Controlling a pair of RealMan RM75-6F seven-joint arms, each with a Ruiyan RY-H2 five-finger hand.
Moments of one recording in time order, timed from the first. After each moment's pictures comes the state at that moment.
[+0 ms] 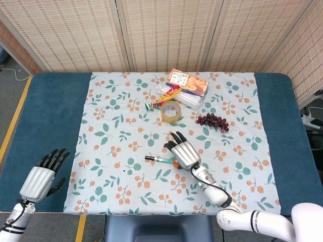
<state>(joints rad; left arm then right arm) -0.22 -1.21 0.02 -1.50 1.65 1.41 0.07 0.66 -1.73 0.25 -1.45 -1.22 0.89 -0.55</state>
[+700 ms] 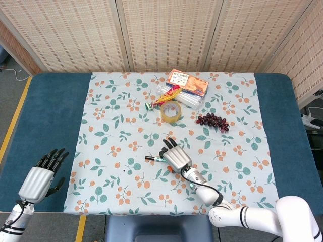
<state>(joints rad) -0.21 -1.21 0.03 -1.51 1.65 1.43 0.07 0.76 -1.79 0.19 -1.36 -1.13 0.83 -0.61</state>
